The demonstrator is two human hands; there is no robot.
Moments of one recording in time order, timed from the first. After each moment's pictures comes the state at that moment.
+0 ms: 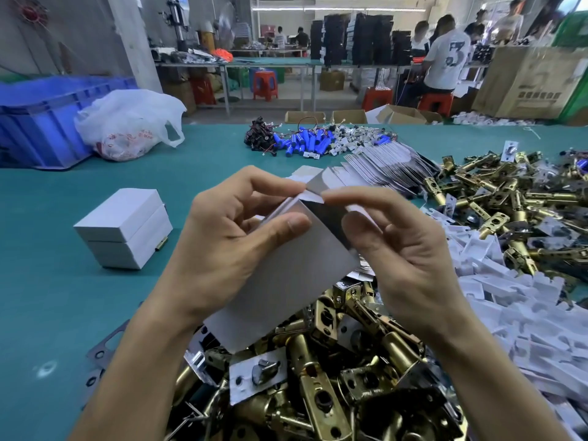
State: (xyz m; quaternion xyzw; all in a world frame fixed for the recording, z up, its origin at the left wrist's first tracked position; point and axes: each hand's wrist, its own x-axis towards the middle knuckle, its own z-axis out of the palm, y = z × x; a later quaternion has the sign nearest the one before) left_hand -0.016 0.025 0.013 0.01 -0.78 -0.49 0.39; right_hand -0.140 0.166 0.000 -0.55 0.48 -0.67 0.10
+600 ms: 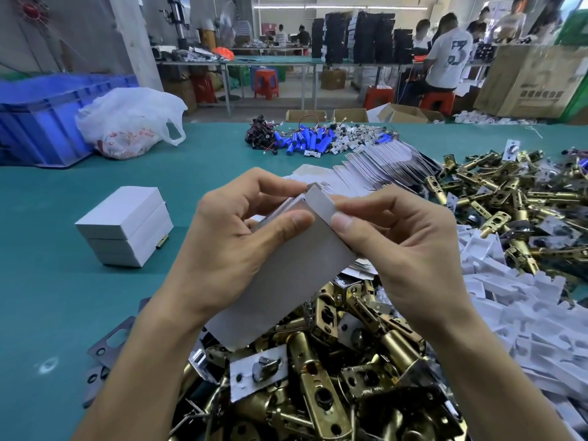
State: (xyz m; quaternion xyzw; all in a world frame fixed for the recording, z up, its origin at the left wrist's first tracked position) left_hand -0.020 0.024 0.008 0.04 -0.79 -0.48 0.38; right_hand -0.137 0.166 0.002 -0.44 0.50 -0.74 0.12
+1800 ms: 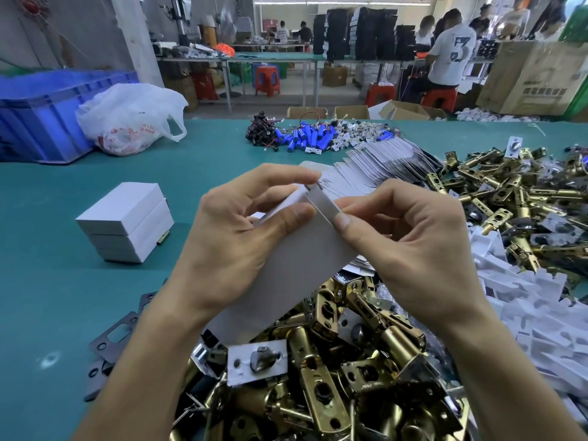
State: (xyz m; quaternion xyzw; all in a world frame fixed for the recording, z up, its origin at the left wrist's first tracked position) left_hand -0.022 0.025 0.004 0.02 -0.79 -0.48 0.38; right_hand -0.141 0.173 0.007 -0.45 0.59 -0.66 0.06
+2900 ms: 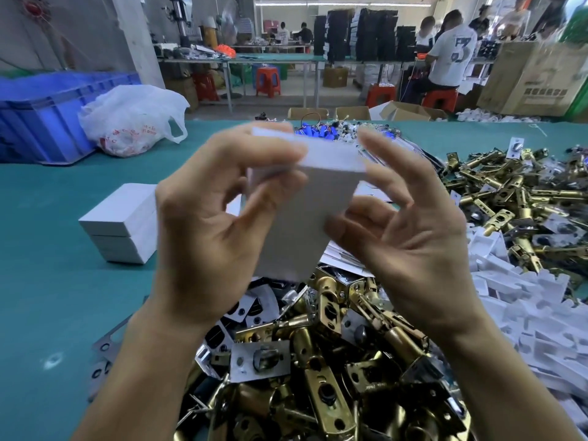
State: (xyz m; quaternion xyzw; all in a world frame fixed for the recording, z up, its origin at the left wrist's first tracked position) left_hand -0.016 0.030 0.023 -0.08 -0.78 -0.27 0.56; right_hand -0.142 0.165 0.001 -0.54 0.47 -0.69 0.09
